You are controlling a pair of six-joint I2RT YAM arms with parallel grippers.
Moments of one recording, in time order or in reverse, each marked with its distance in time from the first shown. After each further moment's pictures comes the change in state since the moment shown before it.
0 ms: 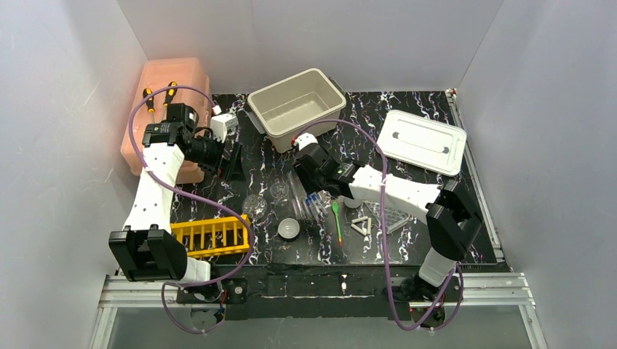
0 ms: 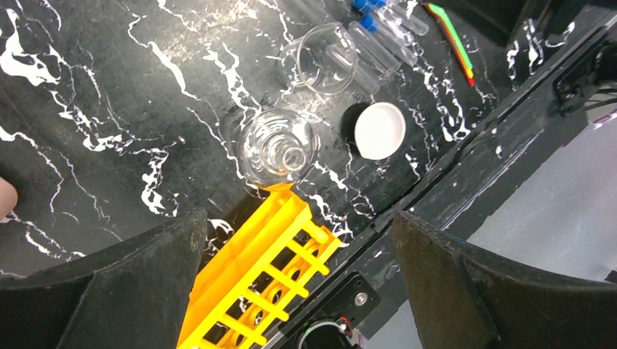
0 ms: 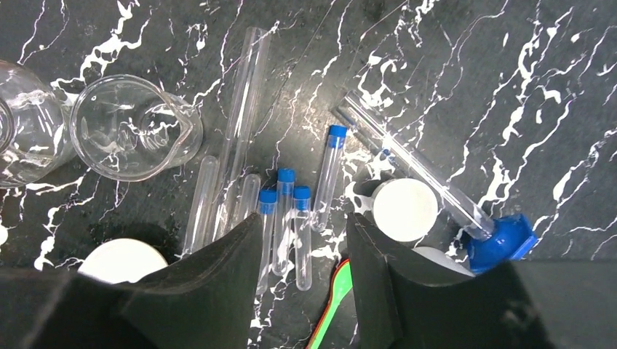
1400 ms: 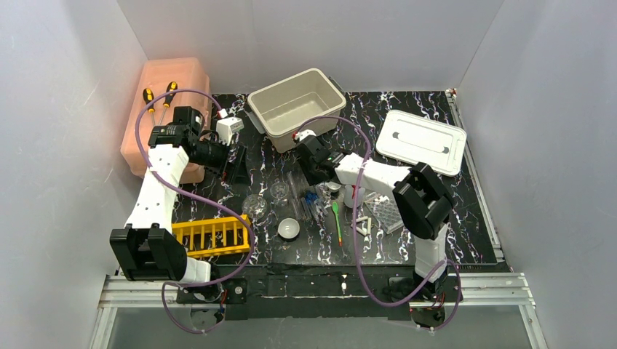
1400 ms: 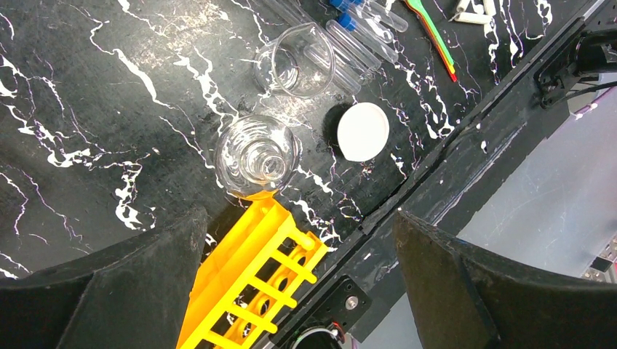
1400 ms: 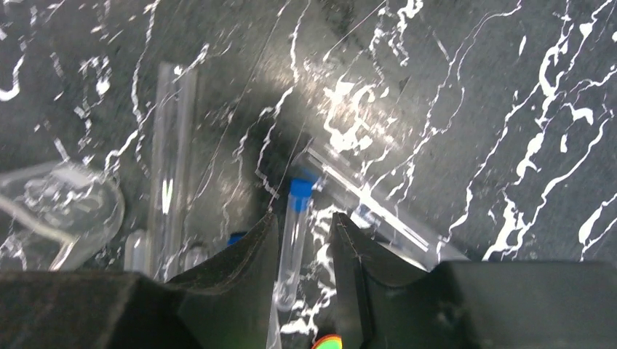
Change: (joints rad) left arm -0.034 -0.002 -0.041 0.030 0.047 -0.020; right arm -0.098 0.216 0.093 0.011 -0.055 -0.003
